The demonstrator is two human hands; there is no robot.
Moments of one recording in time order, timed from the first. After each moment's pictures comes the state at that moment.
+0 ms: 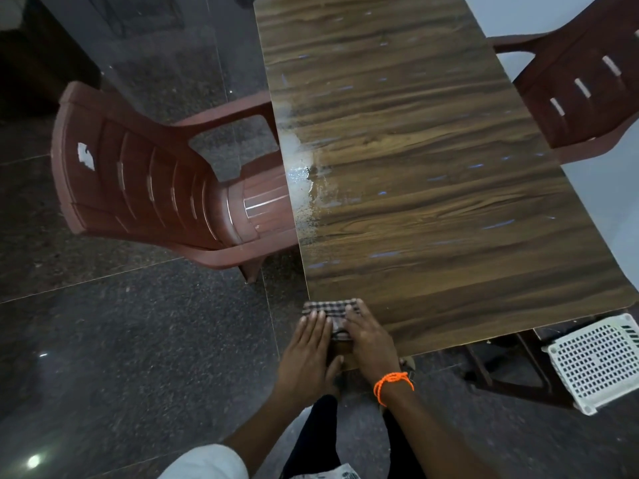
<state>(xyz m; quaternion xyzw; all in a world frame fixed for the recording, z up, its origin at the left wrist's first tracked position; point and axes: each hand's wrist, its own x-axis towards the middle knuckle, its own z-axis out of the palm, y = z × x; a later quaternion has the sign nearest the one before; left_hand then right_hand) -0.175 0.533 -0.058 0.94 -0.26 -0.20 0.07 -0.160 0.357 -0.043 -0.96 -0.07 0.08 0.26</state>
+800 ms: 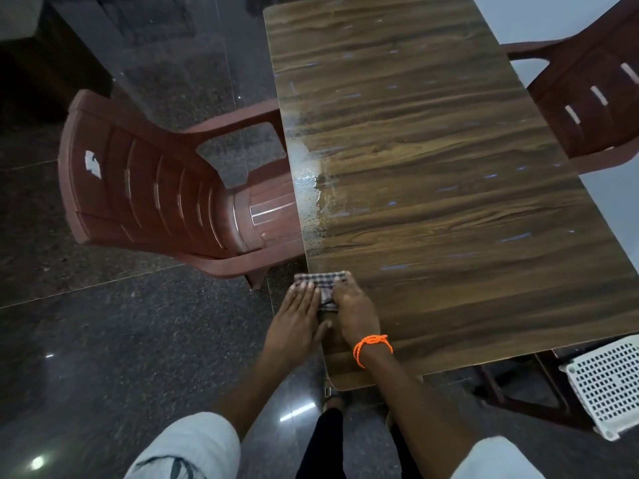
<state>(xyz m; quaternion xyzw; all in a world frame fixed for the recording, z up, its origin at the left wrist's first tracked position) -0.081 0.555 -0.064 0.95 -0.25 -0.17 0.02 -0.067 0.390 -0.047 -0.96 -0.05 0.10 0.27</state>
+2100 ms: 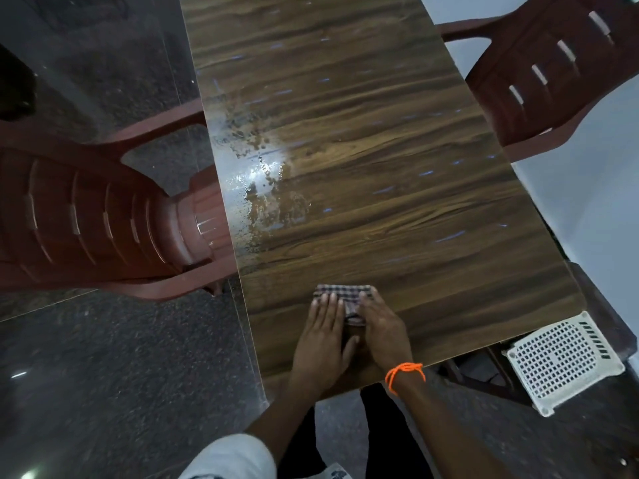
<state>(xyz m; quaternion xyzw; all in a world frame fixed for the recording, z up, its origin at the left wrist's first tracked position) -0.094 0.374 -0.065 0.94 -0.27 -0.17 0.12 -0.101 0.210 -0.063 -0.95 0.02 0.01 0.30</state>
